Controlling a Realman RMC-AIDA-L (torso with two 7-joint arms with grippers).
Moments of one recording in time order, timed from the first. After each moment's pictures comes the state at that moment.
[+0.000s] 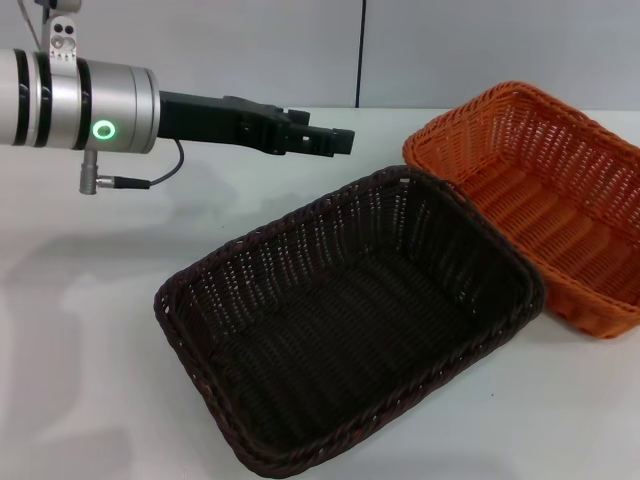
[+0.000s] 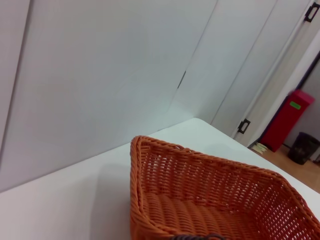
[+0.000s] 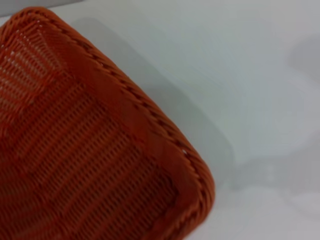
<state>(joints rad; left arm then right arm) -0.79 -2.05 -2.30 -0.85 2.07 -1.38 1.11 0.83 1.65 -0.56 -0.86 -2.90 -1.77 2.67</state>
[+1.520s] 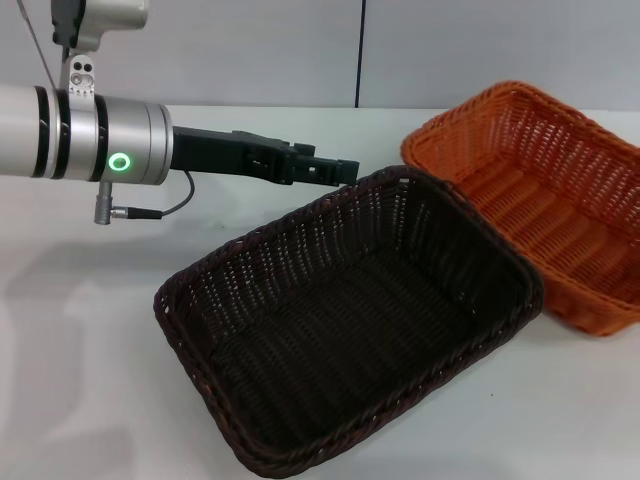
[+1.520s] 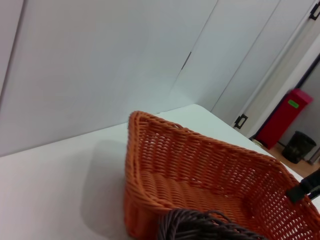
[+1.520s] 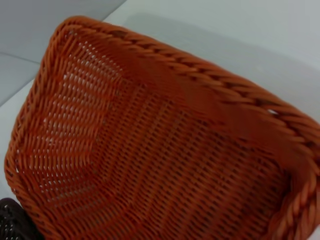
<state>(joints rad) -0.80 -2.05 -2.30 -0.74 2.07 -1.35 1.14 0.74 1.74 -0.37 -0.58 -2.69 -1.55 2.71</state>
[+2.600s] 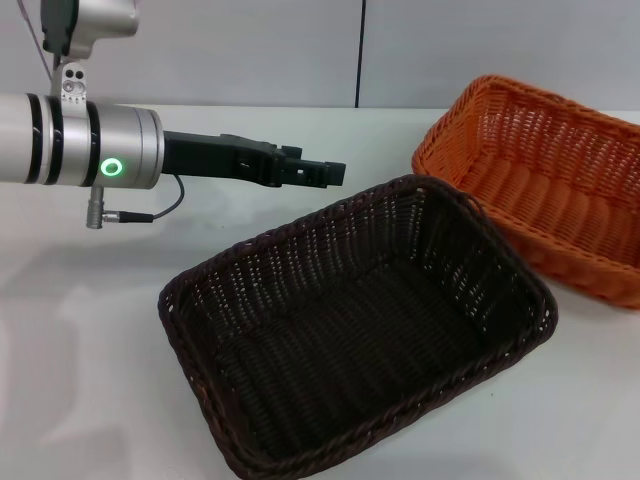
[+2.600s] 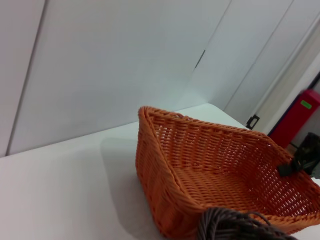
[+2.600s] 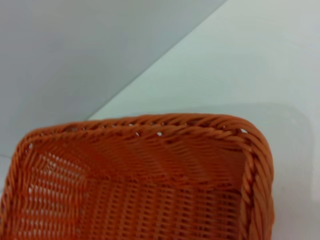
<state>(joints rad) -0.79 -2.05 -2.31 -0.72 2.07 -1.32 1.16 0.65 1.79 -0.37 -0.60 -2.55 -1.30 2.65</state>
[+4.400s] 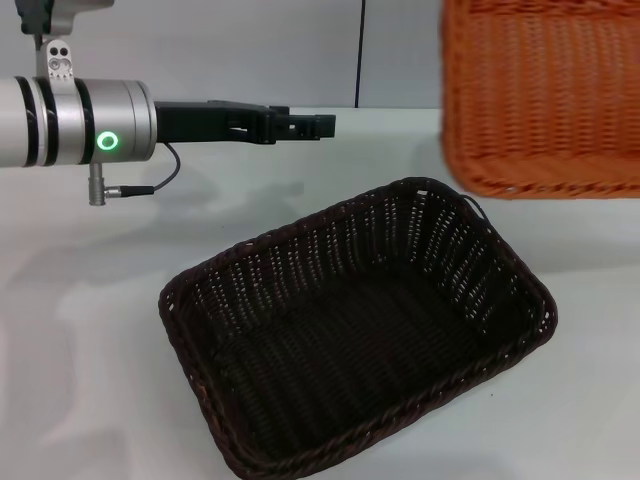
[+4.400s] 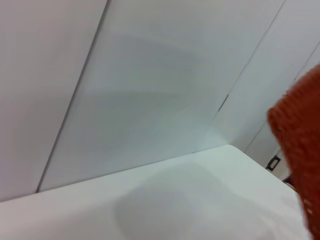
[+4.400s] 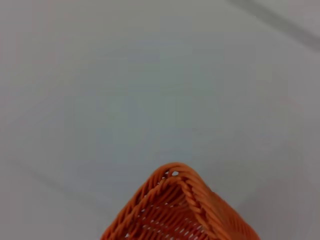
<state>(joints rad) -0.78 -2.05 -2.32 -0.73 1.99 -1.23 1.15 0.49 1.84 -0.37 -0.60 -1.69 -1.40 2.27</state>
